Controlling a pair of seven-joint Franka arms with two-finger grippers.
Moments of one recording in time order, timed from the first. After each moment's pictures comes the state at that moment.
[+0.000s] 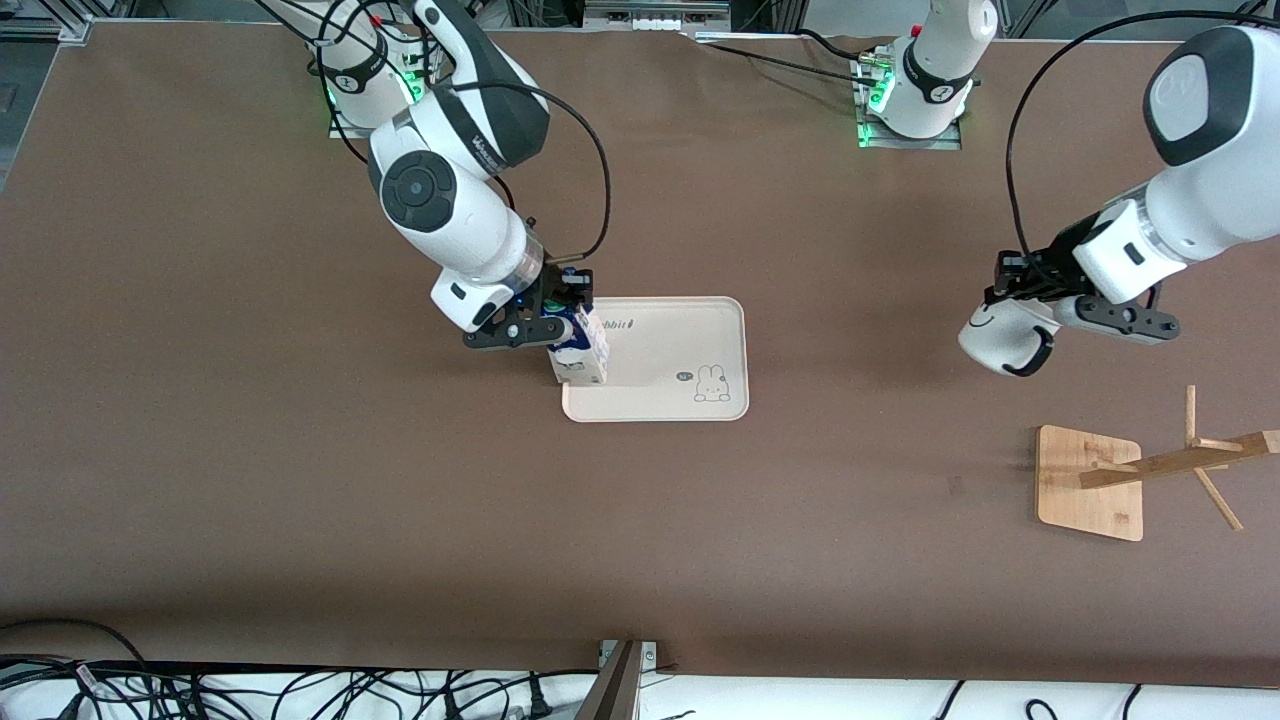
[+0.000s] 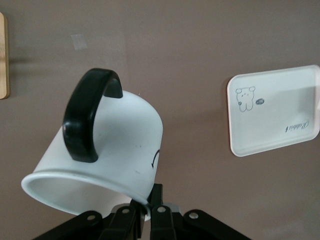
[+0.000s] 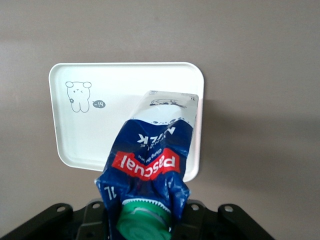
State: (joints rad) left arm 0.16 0.03 -0.20 -1.92 -0.24 1.86 0.15; right arm 0.49 0.41 0.14 -1.66 0.21 2.12 0.47
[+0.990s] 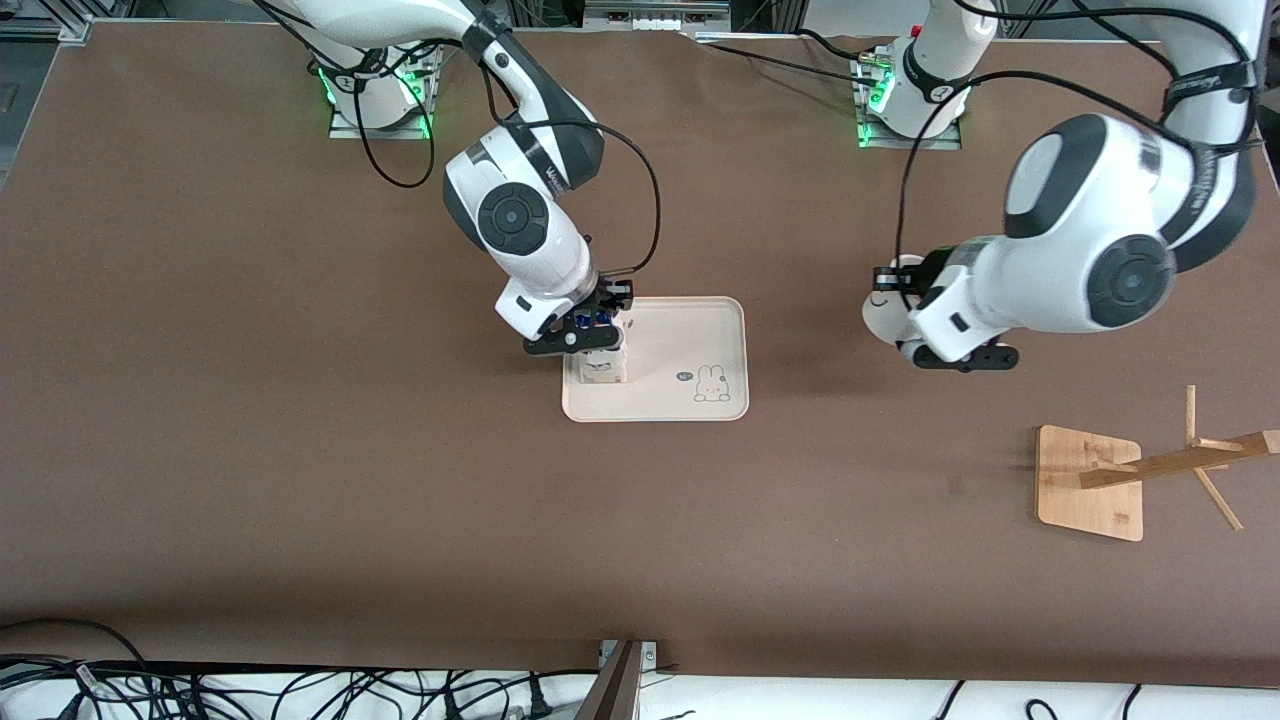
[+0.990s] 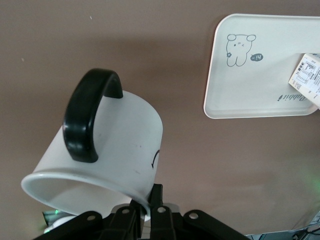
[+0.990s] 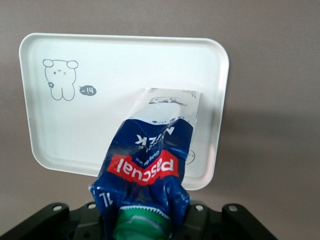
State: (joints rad) left arm -0.04 0.34 -0.27 -1.56 -0.19 1.49 -0.36; right arm 0.57 0.54 0.14 -1.61 0.14 2.14 0.53
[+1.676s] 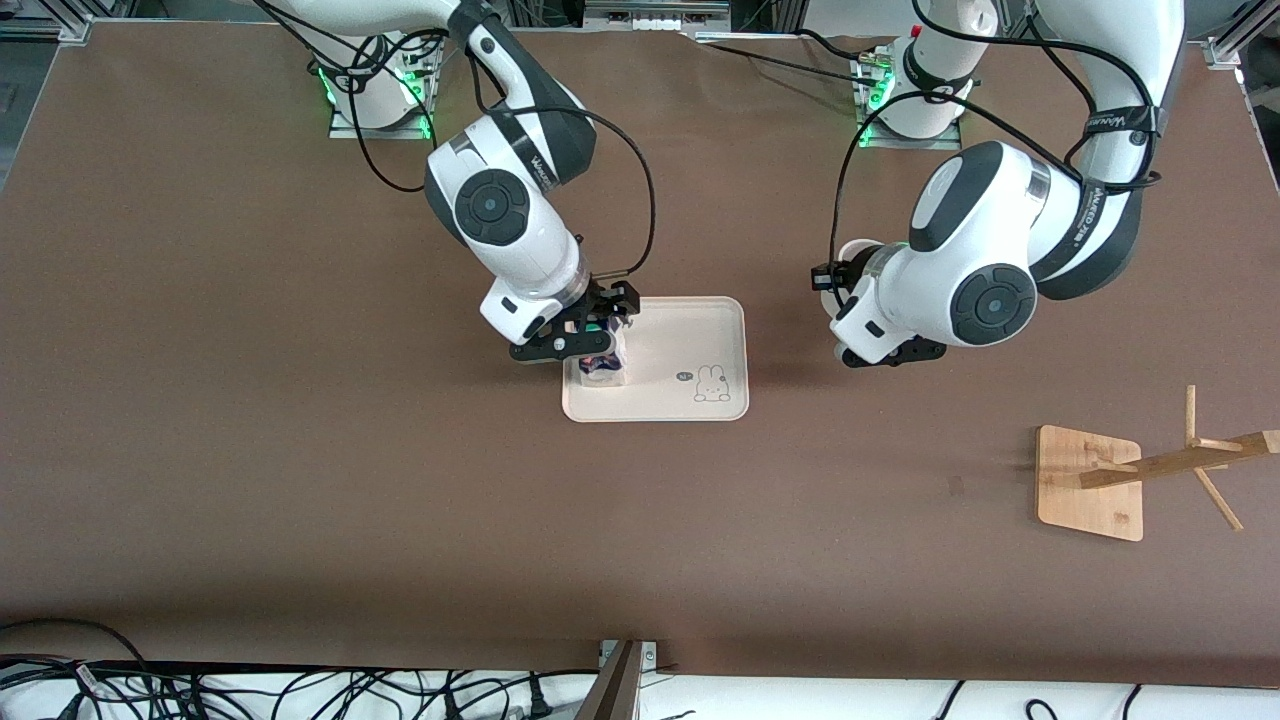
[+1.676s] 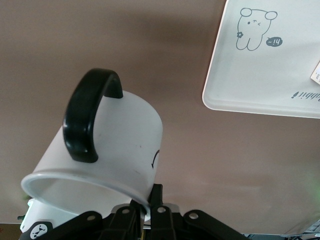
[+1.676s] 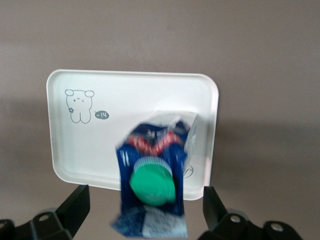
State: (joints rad) left arm -0.12 0.41 -0.26 -1.54 -0.19 1.46 -0.51; right arm 0.57 0.50 0.10 -1.53 0.14 2.09 0.52
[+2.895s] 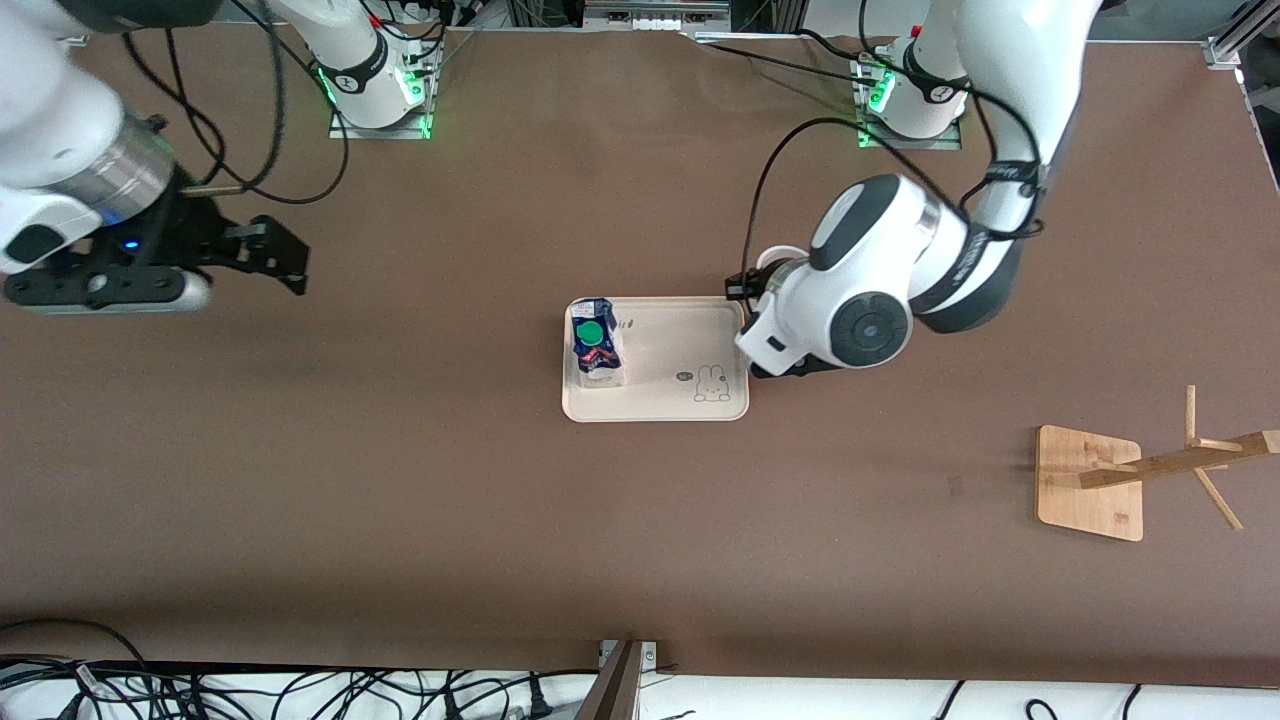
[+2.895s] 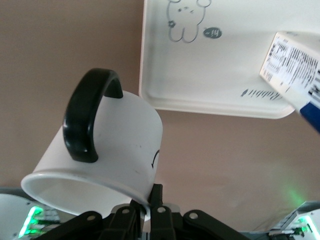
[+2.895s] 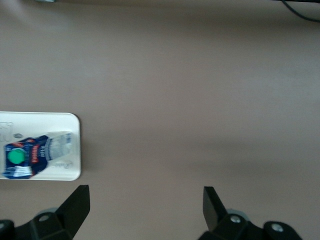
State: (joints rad) left arm -0.29 0.65 -0.26 -1.30 -0.25 1.51 -0.67; right arm 0.45 0.29 -0.30 -1.18 0.07 1.48 0.14
